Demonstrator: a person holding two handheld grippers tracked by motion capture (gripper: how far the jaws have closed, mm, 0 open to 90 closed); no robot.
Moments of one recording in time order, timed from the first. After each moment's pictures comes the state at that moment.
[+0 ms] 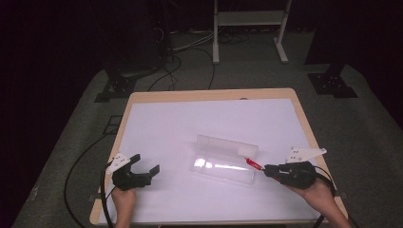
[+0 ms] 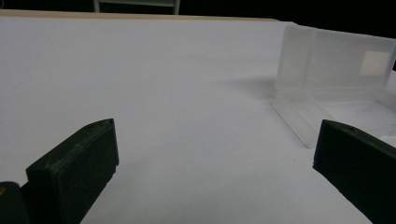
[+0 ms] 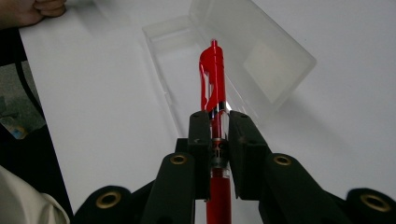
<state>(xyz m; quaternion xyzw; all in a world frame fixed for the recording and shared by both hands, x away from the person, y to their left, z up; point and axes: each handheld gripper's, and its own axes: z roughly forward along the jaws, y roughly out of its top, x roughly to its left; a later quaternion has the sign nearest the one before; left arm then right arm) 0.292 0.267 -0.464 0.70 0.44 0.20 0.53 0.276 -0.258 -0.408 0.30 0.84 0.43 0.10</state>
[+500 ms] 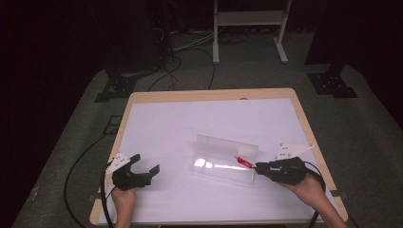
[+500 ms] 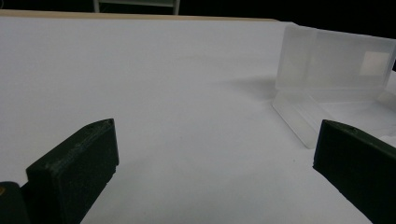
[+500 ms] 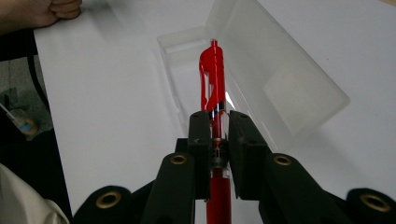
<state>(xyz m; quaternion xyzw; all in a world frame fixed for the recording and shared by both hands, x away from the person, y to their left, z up) 0.292 0.267 -0.464 0.70 0.44 0.20 0.53 0.287 -0.234 -0.403 0.27 0.86 0.43 0.09</state>
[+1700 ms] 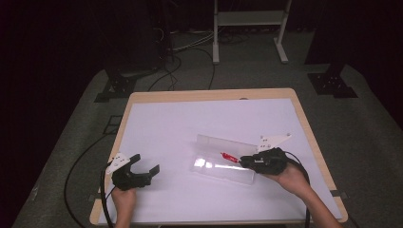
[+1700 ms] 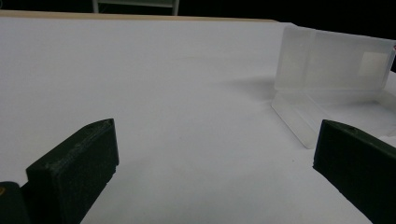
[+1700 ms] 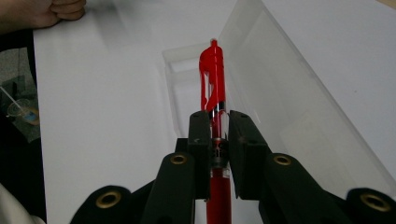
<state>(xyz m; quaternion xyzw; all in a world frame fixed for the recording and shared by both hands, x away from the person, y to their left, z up) 0.292 0.268 -0.464 0.70 0.43 0.20 0.53 0.317 -0.195 -0.400 0.23 0.87 0.42 0.08</state>
